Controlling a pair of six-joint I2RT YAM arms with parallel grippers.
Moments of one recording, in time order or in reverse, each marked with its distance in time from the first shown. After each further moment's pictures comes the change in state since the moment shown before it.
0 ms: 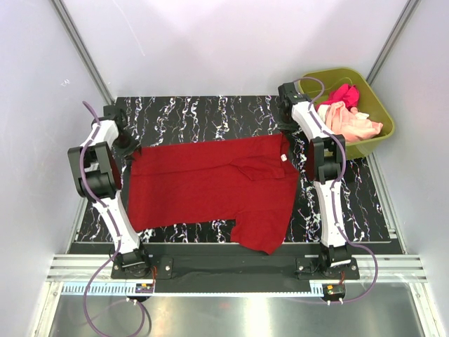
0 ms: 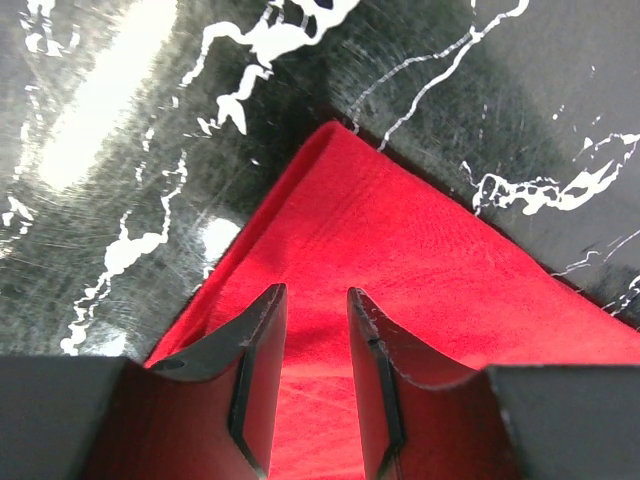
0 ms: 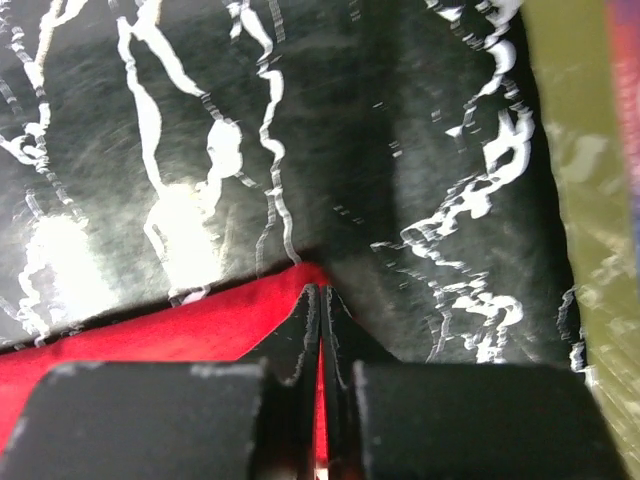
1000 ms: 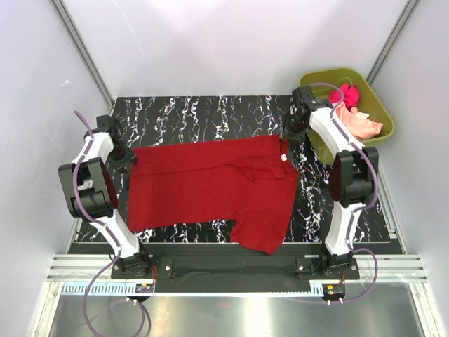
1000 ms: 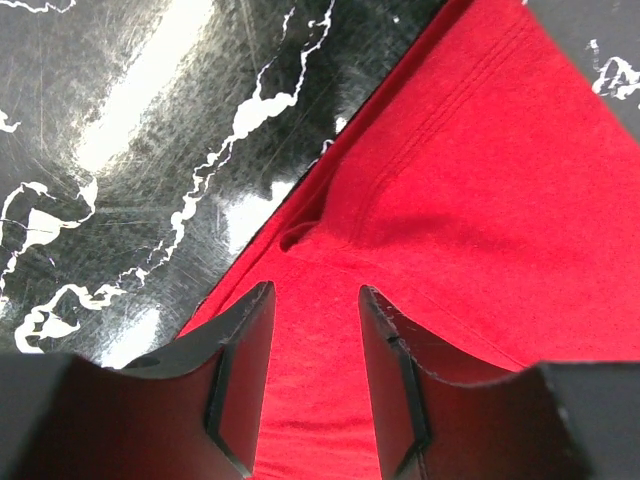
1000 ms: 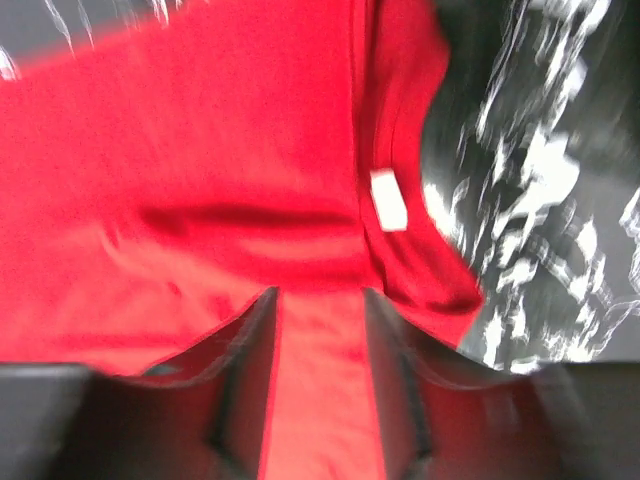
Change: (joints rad) left arm 0.030 -0.261 -0.271 0.014 -0.063 0.021; right arm -0.009 -0.506 -0.518 0.004 -0.262 0.058
